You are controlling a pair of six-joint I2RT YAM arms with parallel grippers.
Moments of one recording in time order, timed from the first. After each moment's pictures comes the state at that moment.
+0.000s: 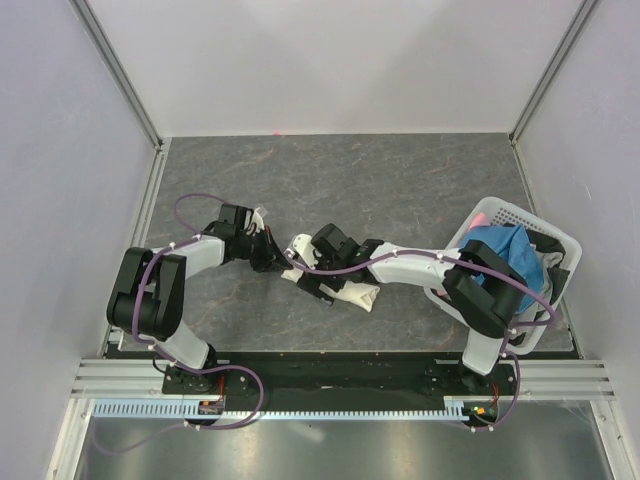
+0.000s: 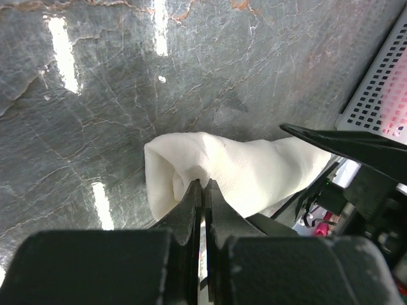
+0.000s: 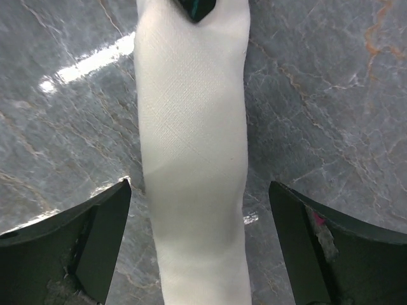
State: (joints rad) left arm -0.22 1.61 0.75 -0.16 0.63 -0.56; right arm 0.93 1.78 1.10 -0.27 -0.08 -0.20
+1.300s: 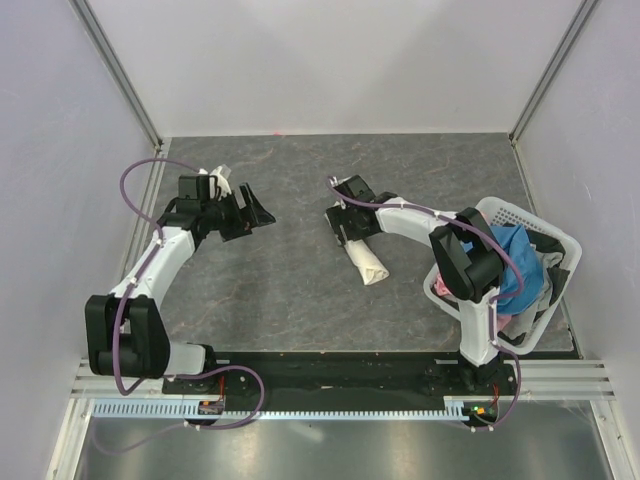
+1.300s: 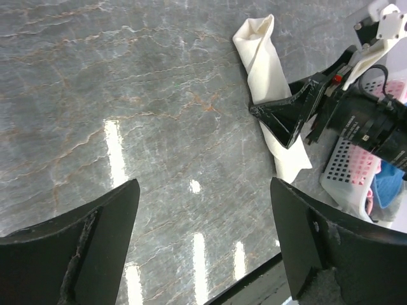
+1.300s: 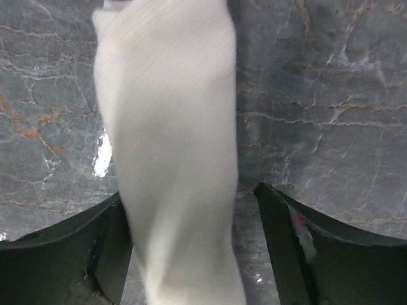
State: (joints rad) left arm -0.07 1.36 0.96 -0.37 0.49 -0.47; right arm 0.61 2.03 1.40 -0.42 0.11 0.22
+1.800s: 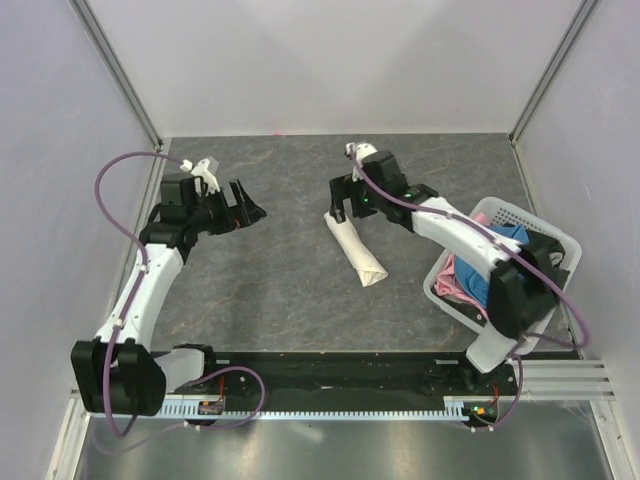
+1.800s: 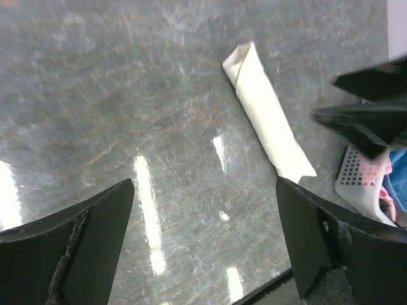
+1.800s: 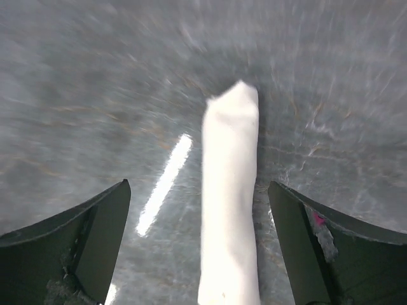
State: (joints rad) left arm -0.05 1.20 0.97 -0.42 0.44 -0.38; right arm 0.58 1.74 1.37 -0.35 -0.04 0.22
